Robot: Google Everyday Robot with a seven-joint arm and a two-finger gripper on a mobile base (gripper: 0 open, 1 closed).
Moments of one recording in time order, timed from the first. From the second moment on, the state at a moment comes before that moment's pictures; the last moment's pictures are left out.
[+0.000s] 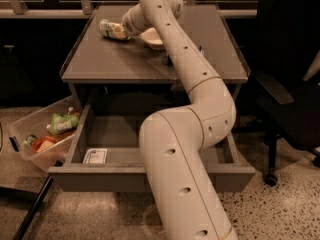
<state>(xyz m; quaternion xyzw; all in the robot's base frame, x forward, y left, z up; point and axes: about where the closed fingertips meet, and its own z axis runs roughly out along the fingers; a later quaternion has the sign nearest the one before) 0.930 0.113 0.861 -0.41 0.78 0.15 0.46</state>
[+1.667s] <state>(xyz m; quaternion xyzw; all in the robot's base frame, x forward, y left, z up) 0.885 0.063 0.947 -0.36 0.75 0.18 0.53</state>
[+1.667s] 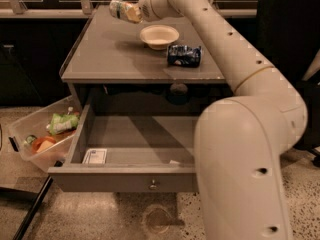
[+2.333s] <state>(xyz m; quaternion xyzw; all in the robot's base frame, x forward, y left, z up) 0.801 0.018 0.973 -0.36 0.73 0.18 0.55</state>
